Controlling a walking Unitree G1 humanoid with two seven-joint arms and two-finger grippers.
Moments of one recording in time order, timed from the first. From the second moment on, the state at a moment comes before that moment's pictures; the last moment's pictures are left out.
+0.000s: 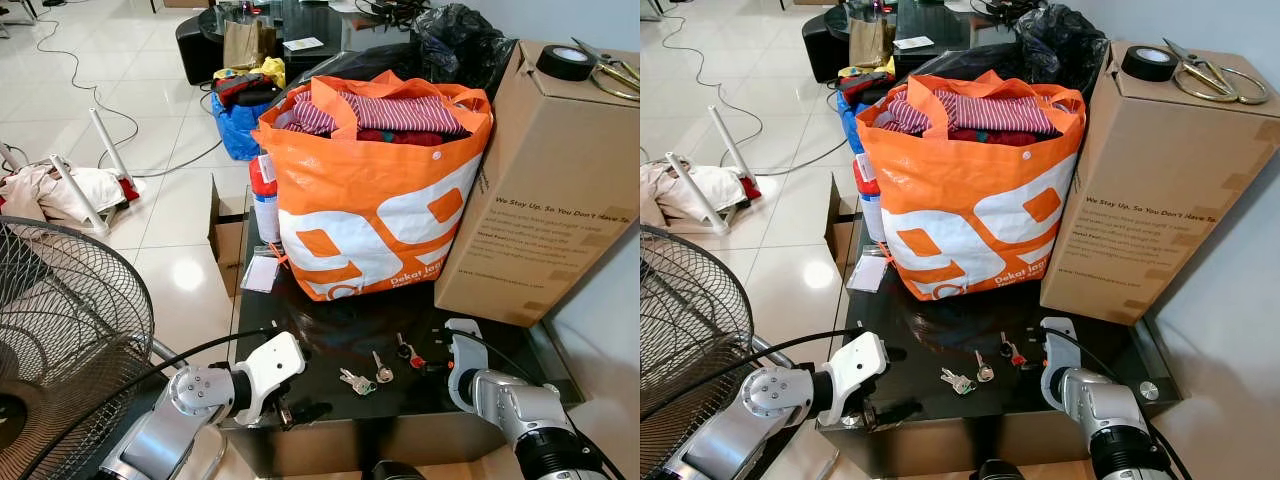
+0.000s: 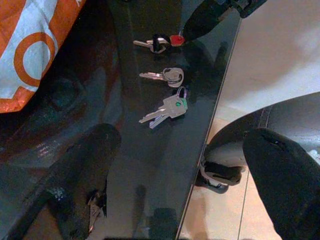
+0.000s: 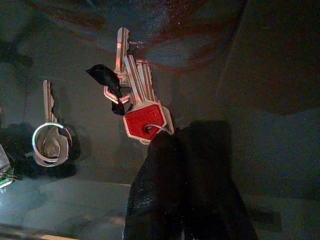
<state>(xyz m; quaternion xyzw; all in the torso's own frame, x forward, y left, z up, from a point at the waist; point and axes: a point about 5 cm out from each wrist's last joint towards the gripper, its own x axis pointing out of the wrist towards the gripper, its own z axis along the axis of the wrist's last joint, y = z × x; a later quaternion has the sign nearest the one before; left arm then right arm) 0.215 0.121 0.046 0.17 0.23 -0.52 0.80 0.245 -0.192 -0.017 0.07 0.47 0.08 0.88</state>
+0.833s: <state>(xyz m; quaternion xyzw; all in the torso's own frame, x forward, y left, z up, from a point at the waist) 0.260 0.114 0.076 0.13 0.12 -0.37 0.91 0.244 -0.212 0.044 0.09 0.33 0.10 0.93</state>
